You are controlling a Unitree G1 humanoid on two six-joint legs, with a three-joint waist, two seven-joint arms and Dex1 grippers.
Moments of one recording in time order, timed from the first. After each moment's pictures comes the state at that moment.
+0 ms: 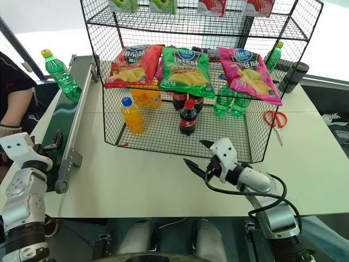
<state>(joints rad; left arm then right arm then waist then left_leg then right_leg) -0.08 0.38 0.53 0.05 -0.36 0.19 -0.14 0.02 -0.49 0.06 -0.38 0.31 0.34 0.66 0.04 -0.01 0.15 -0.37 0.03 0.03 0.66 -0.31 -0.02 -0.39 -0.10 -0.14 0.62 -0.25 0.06</state>
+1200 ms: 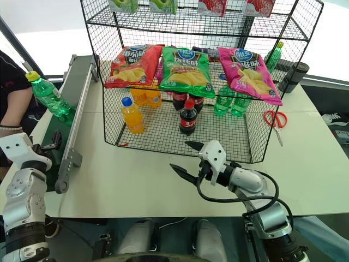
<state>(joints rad) -0.08 0.38 0.53 0.07 -0.36 0.16 -0.13 -0.01 -0.46 0.15 -0.42 0.32 0.27 0.73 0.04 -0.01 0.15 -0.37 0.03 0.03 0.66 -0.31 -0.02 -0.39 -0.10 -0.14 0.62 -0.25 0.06</state>
